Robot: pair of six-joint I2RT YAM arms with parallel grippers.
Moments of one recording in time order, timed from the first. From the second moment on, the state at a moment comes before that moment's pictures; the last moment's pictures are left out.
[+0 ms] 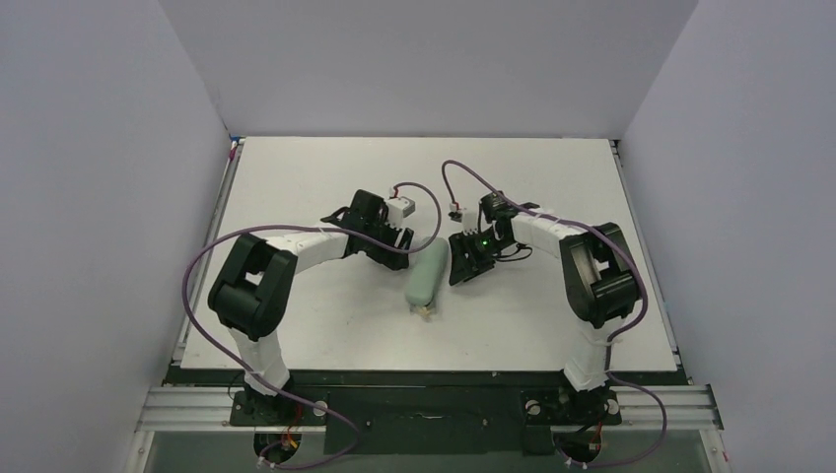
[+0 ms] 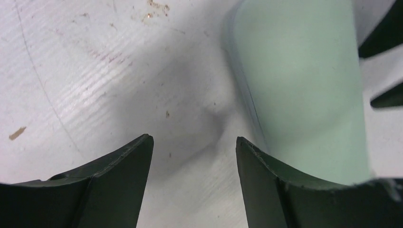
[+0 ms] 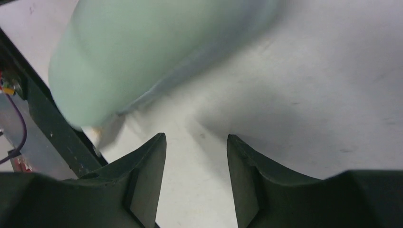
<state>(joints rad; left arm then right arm) -0.49 1.81 1.08 -0.21 0.30 0.01 0.36 1.92 1.21 -0.60 -0.64 -0.07</state>
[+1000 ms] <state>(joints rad) -0.21 1.31 0.76 -0.07 0.48 -0.09 0.46 1.72 1.45 -0.63 -0.50 -0.48</state>
